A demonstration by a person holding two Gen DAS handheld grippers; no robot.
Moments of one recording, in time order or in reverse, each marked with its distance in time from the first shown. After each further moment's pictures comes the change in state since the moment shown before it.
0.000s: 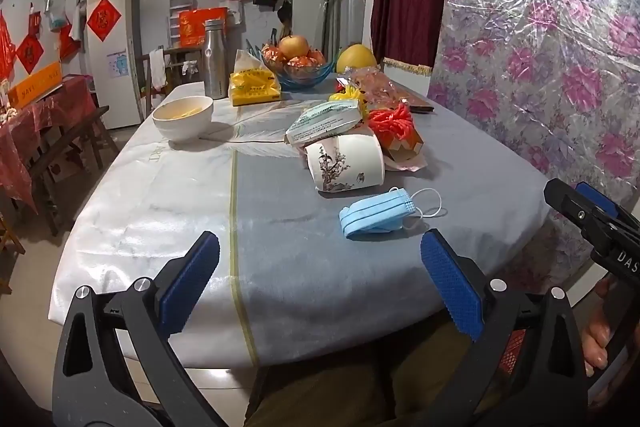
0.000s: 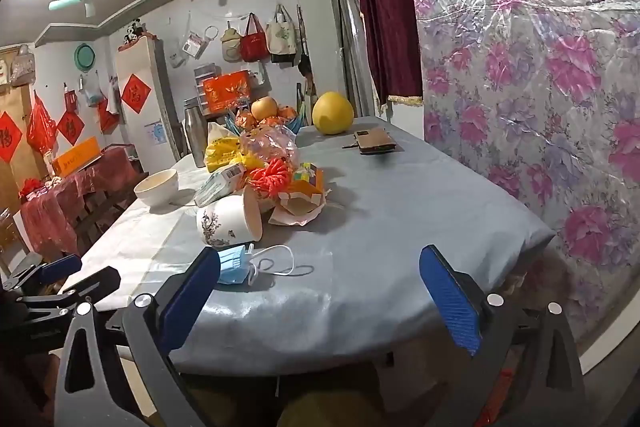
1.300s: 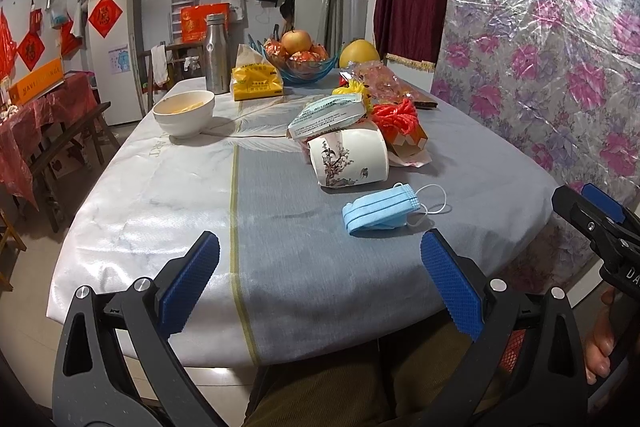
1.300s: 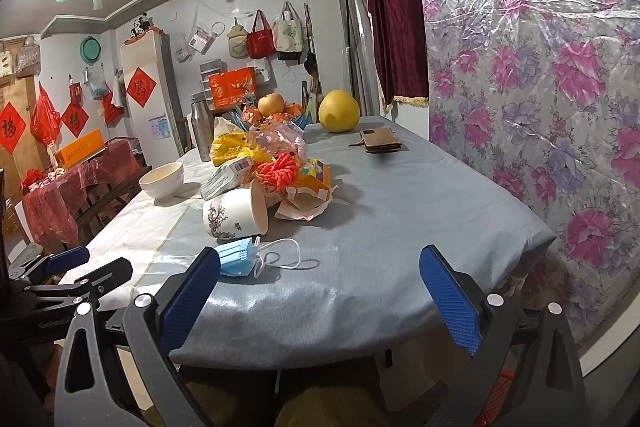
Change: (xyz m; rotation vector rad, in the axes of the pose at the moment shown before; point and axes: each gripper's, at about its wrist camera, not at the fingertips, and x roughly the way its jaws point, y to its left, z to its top) left arm 0.004 0.001 -0.003 -0.004 0.008 0.006; right arm -0.002 0.010 -0.007 -0.055 -0.019 -0.003
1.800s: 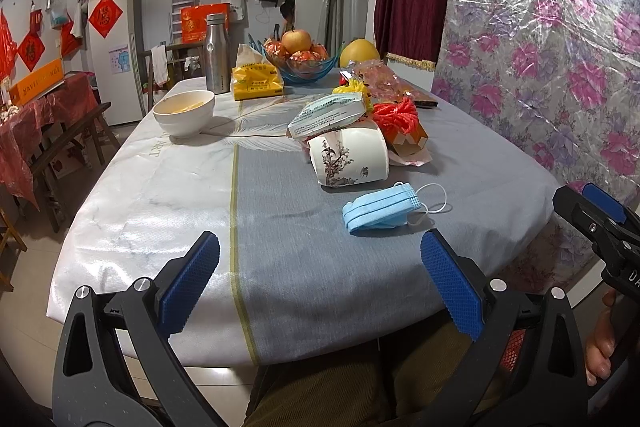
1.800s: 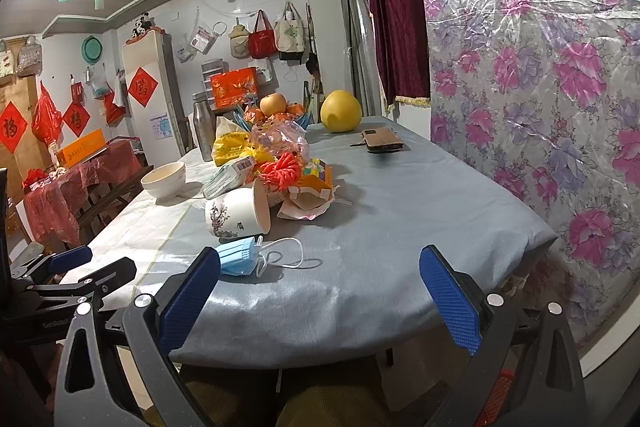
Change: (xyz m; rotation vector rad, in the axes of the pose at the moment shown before) left arm 0.001 0.000 0.000 0.001 0.001 0.000; right arm 0.000 0.002 -0.001 -0.021 -0.002 -0.006
